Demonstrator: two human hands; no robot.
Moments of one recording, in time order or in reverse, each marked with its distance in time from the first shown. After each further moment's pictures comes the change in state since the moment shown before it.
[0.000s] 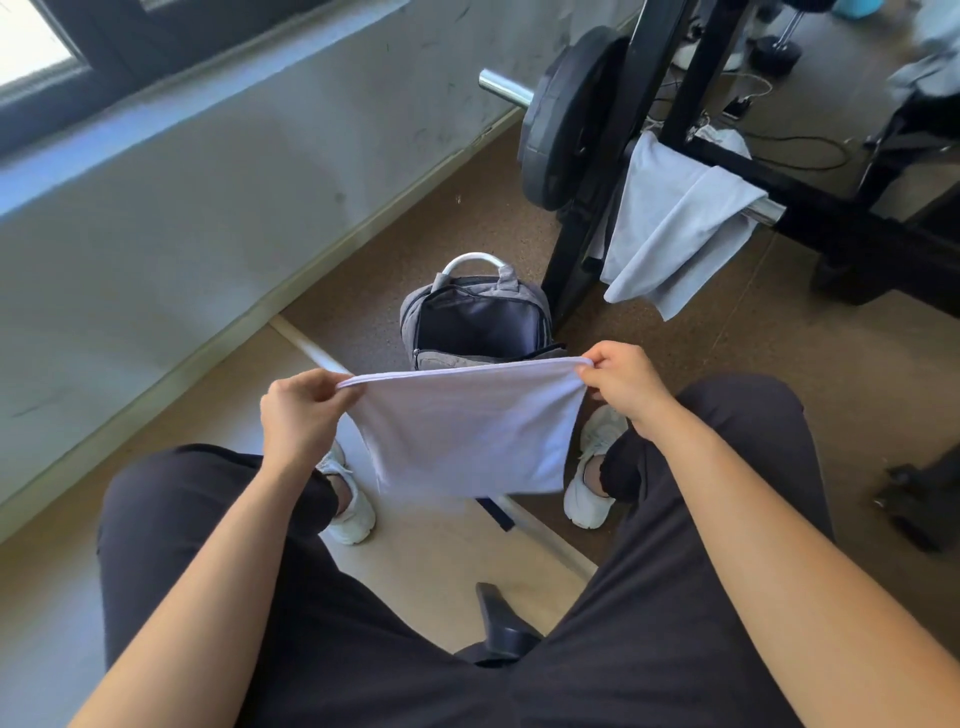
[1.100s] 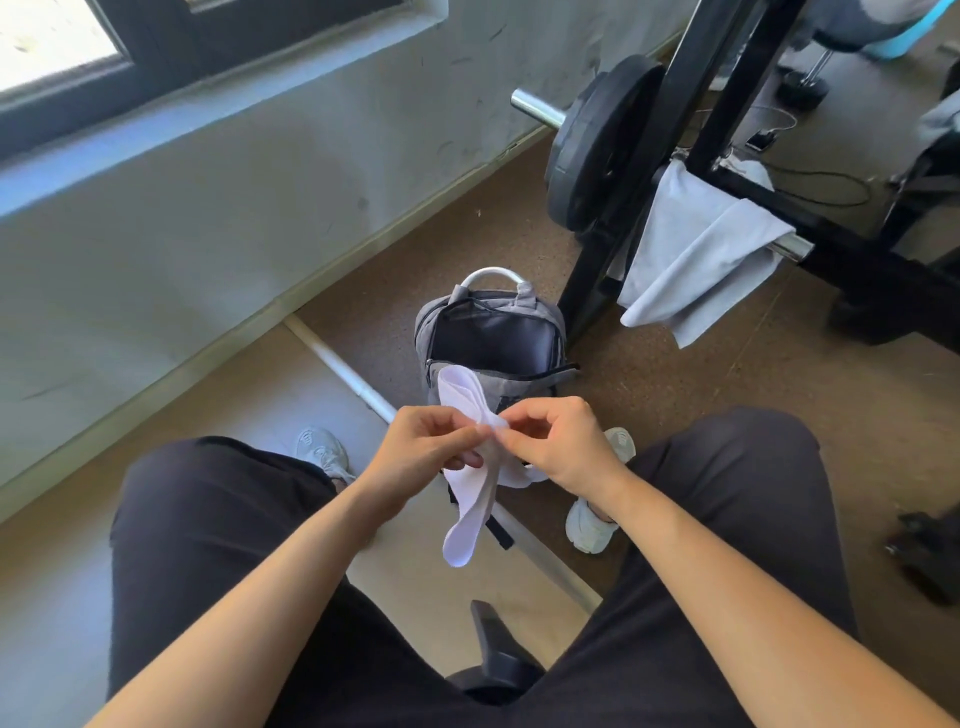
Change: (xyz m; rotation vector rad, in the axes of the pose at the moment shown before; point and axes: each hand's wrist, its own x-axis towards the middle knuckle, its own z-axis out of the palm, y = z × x) left_hand -0.054 0.055 0.048 -0.454 -0.584 -0.051; right_hand -0.055 -0.037 0.058 0.090 -0.202 -0.480
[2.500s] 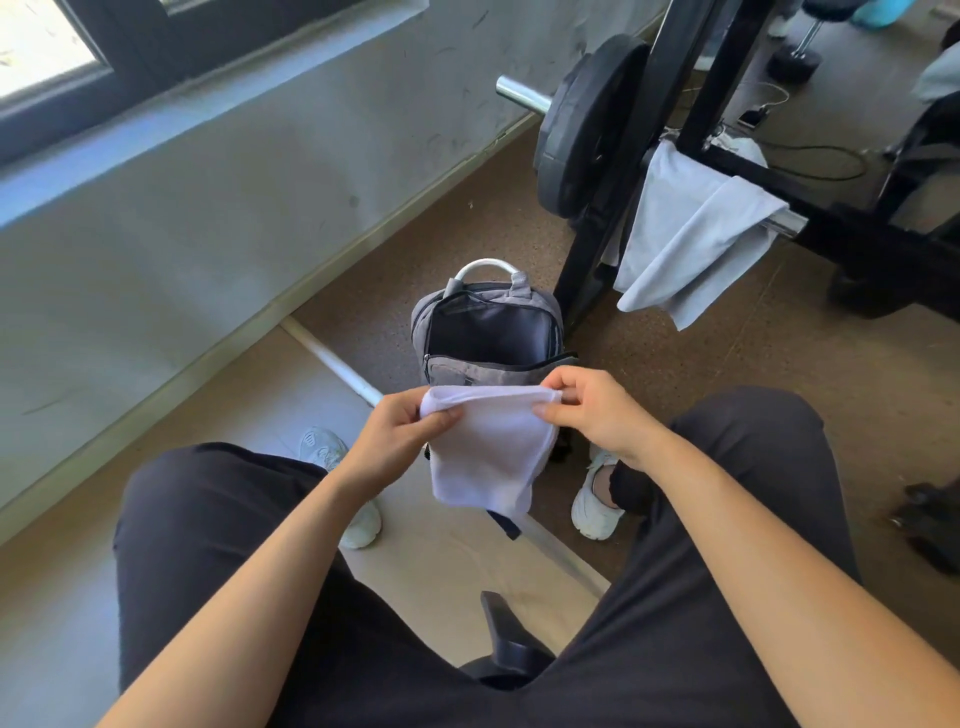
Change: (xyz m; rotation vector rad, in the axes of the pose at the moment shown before) left_hand 0.017 -0.019 -0.030 0.142 -0.040 0.140; right_hand 0.011 0.018 -0.038 0.066 -0.123 0.260
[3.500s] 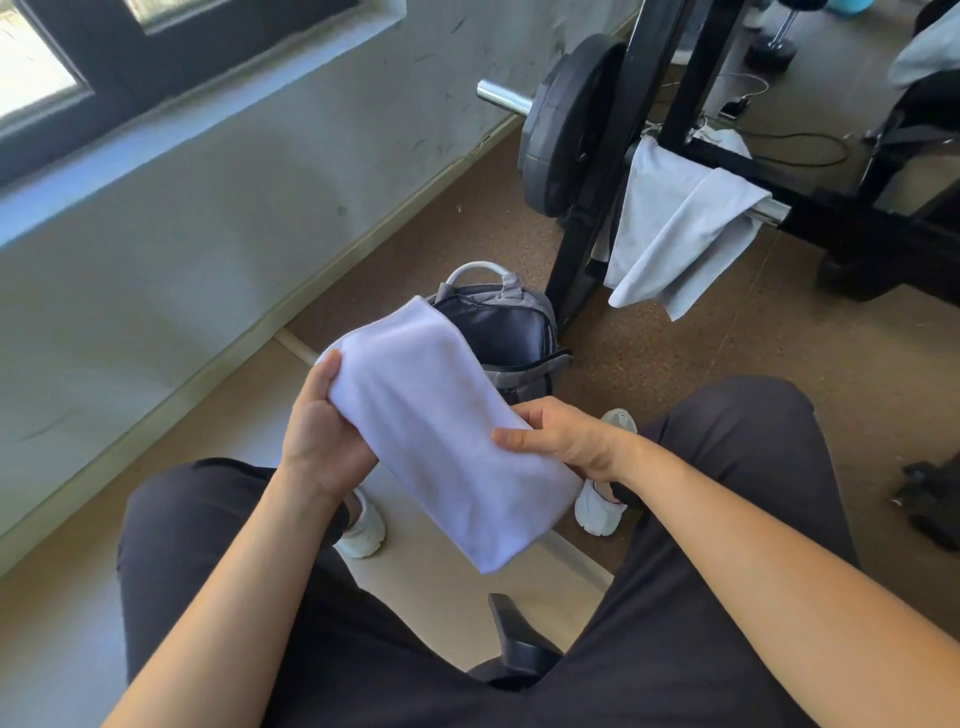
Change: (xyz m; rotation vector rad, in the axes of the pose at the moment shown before) left_hand -0.011 0.041 -0.031 -1.087 0.186 -0.313; right_hand -0.004 -0.010 0.029 0.345 -0.348 0.102
